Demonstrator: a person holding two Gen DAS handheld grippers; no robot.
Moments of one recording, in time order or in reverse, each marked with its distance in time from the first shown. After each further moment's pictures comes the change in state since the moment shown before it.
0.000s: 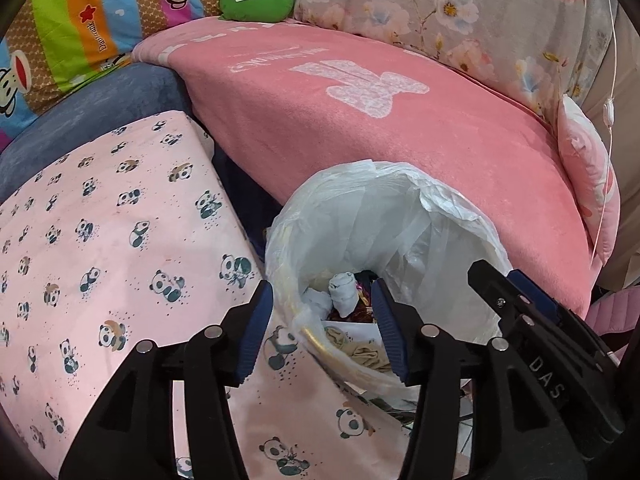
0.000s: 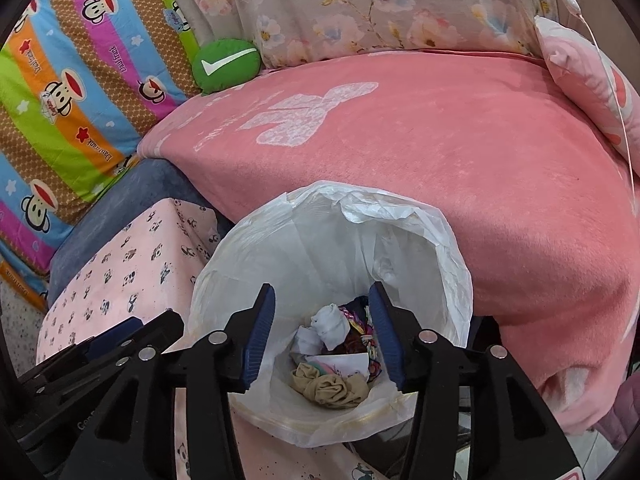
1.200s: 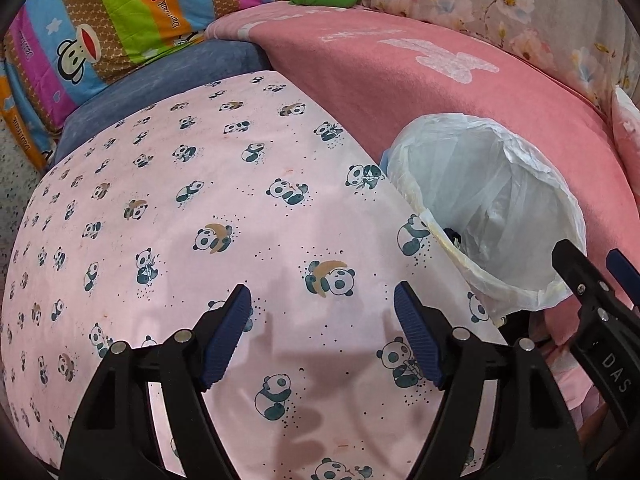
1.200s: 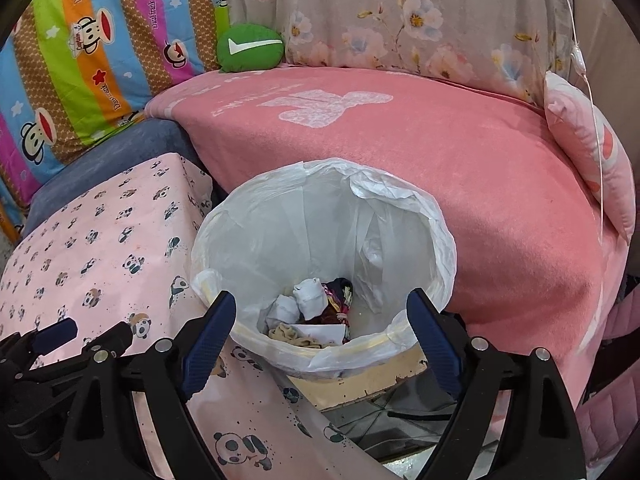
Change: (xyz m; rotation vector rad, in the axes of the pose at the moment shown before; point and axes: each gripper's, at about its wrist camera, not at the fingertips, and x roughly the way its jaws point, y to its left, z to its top) left arm -0.025 0.050 -0.069 -0.066 0.032 0.231; right arm -0.030 0.033 -0.053 -0.208 -0.047 -0.114
